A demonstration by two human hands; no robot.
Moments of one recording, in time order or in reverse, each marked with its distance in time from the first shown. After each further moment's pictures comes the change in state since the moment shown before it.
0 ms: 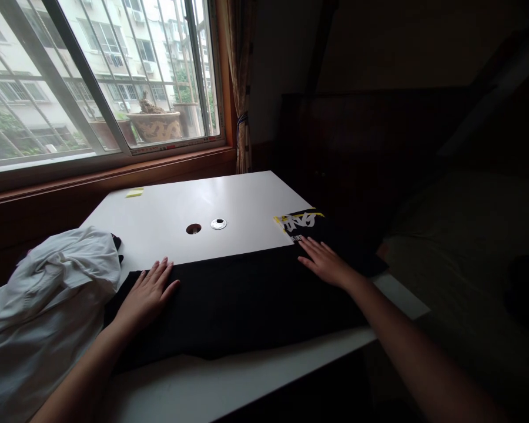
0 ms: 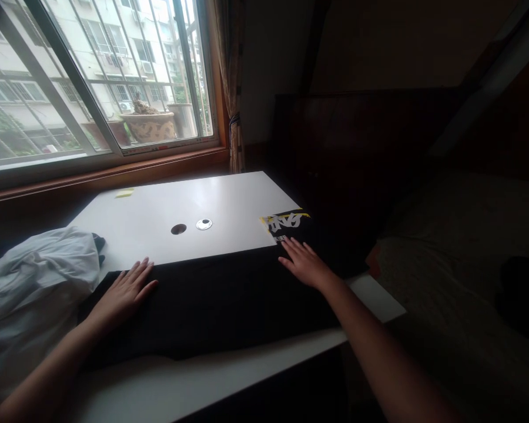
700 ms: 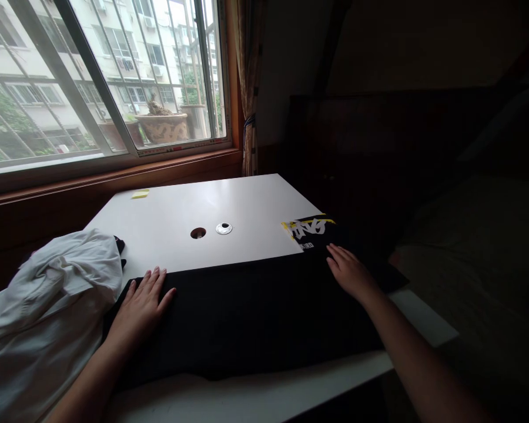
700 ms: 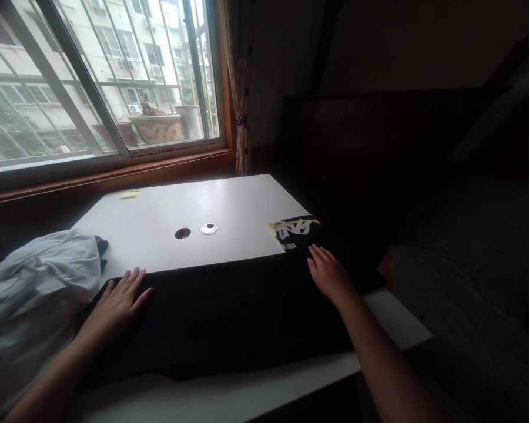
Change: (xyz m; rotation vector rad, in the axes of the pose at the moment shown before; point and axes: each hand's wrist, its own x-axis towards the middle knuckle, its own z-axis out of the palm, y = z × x) left_hand -0.009 -0.001 0.001 0.077 0.015 -0.143; right_hand 0.001 0.038 0.020 -0.008 0.334 0.162
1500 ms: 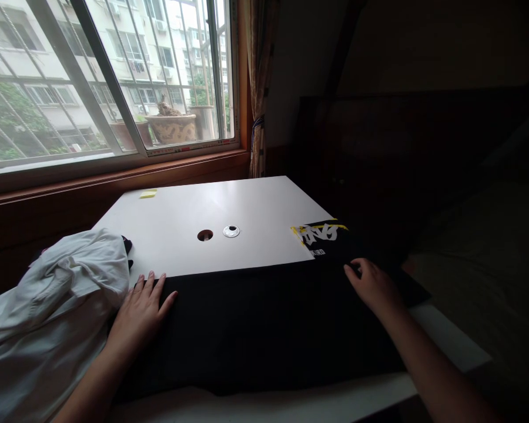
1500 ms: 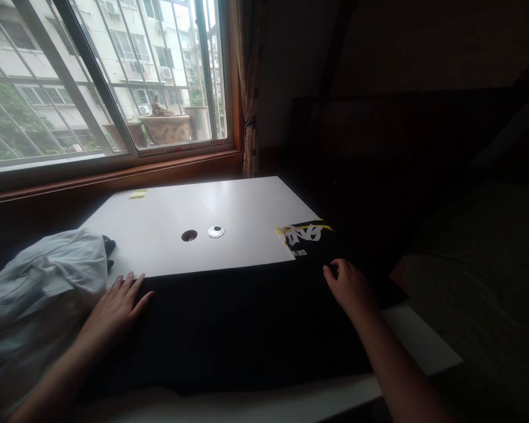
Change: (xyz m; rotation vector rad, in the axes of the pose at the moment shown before) left_hand -0.003 -0.006 -0.002 0.044 0.073 -0.072; right_hand -0.003 0.000 -0.007 -0.042 0.102 0.234
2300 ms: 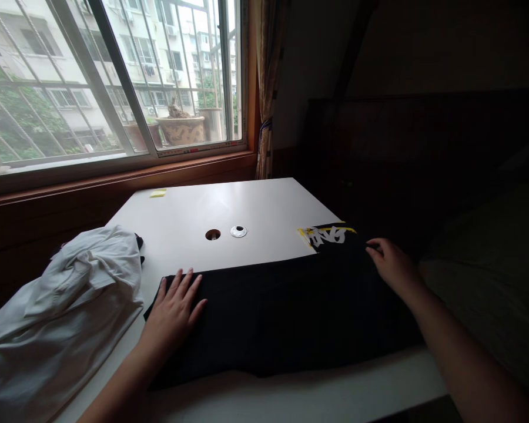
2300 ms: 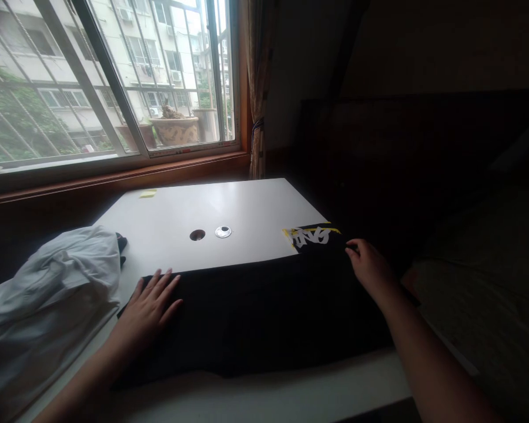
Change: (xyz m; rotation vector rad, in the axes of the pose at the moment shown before) left_hand -0.009 0.046 -0.022 -0.046 0.041 0.239; right_hand 0.059 0.022 -0.023 0.195 -0.001 0.032
